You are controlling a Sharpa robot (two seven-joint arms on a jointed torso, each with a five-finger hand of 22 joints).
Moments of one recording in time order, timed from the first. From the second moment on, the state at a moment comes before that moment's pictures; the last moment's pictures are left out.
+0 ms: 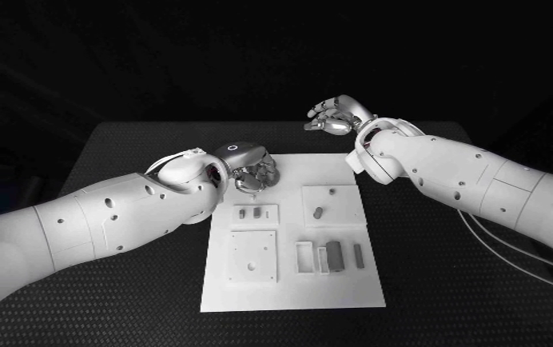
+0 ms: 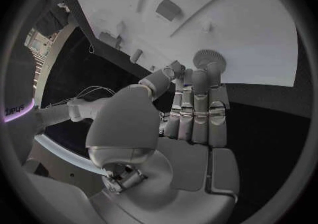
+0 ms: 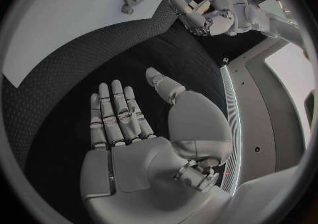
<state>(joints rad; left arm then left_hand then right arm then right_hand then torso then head) 1.25 -0.59 -0.11 1.32 -1.52 -0.26 -0.01 1.23 -0.09 0.60 -0.28 0.06 1.02 0.12 0.31 0.51 1.28 0.07 0.10 0.22 1.10 -0.04 0.94 0.65 0.02 1.16 -0.13 0.24 1.14 1.22 -0.60 0.05 1.13 -0.92 -0.41 0.06 1.02 -0.11 0.65 -0.26 0.05 0.75 0.20 0.17 0.58 0.90 0.19 0.29 0.21 0.70 0.22 0.42 0.40 0.08 0.38 0.19 0.30 1.17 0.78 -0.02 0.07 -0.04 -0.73</state>
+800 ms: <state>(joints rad) 1.25 -0.64 -0.13 1.30 -1.54 -0.22 -0.03 1.23 -0.09 0.60 -0.28 0.06 1.02 0.12 0.31 0.50 1.28 0.07 0.10 0.22 1.10 -0.04 0.94 0.65 0.02 1.16 -0.13 0.24 1.14 1.21 -0.61 0.05 1.13 -0.92 -0.41 0.06 1.02 -0.11 0.65 -0.26 0.05 0.75 0.20 0.17 0.58 0.90 0.19 0.29 0.20 0.70 0.22 0.42 0.39 0.08 0.38 0.19 0.30 1.17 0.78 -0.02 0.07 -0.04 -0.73</state>
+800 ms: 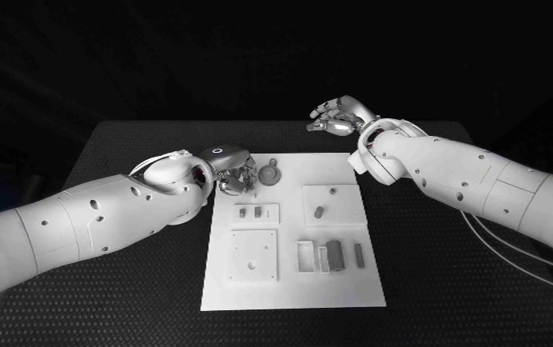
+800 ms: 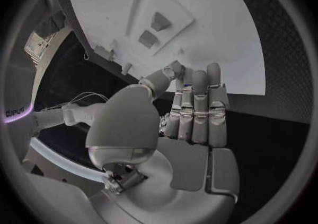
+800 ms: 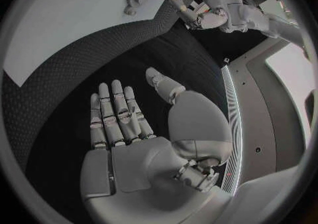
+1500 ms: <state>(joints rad) 1.24 -0.64 -0.14 1.29 -1.55 -0.19 -0.04 1.22 -0.09 0.60 -0.28 0.06 1.03 0.12 0.30 0.50 1.28 0.07 0.10 0.22 1.10 -0.04 0.94 0.65 0.01 1.16 -0.13 0.23 1.14 1.21 -0.60 0.05 1.13 -0.92 -0.41 0.06 1.02 -0.11 0.65 -0.26 0.05 0.75 0.20 0.17 0.58 0.90 0.19 0.29 0.20 0.70 0.22 0.42 0.39 0.08 0.38 0.19 0.30 1.17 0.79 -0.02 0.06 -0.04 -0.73</state>
